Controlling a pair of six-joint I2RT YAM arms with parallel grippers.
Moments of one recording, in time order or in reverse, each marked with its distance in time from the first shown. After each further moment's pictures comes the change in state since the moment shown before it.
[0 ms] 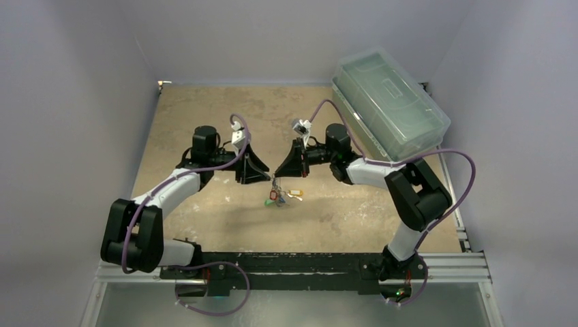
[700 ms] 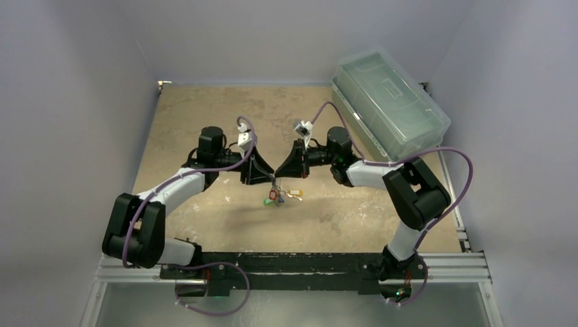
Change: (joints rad) left arm -0.052 0.034 0.000 0.026 -0.022 0.022; right arm 0.000 0.021 -0.040 0.116 0.029 0.050
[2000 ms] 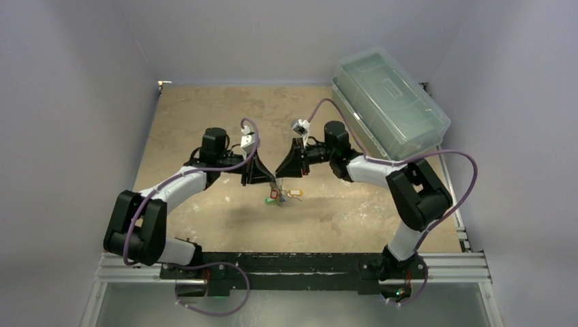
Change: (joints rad) left arm -0.014 0.024 0.006 -0.065 -0.004 0.039; right arm -0.005 -0.011 0.035 -0.147 -0.013 -0.104
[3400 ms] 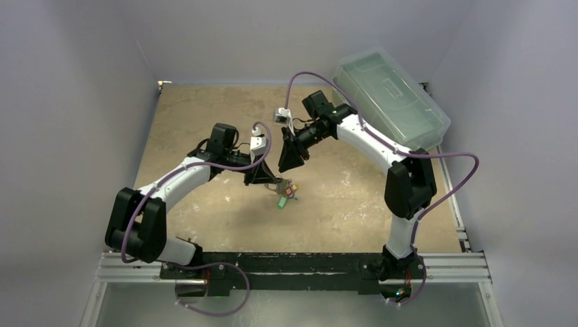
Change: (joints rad) left arm -0.060 0.024 0.153 -0.390 -0.092 0.307; right arm 0.015 0.143 0.734 -1.526 0.029 -0.890
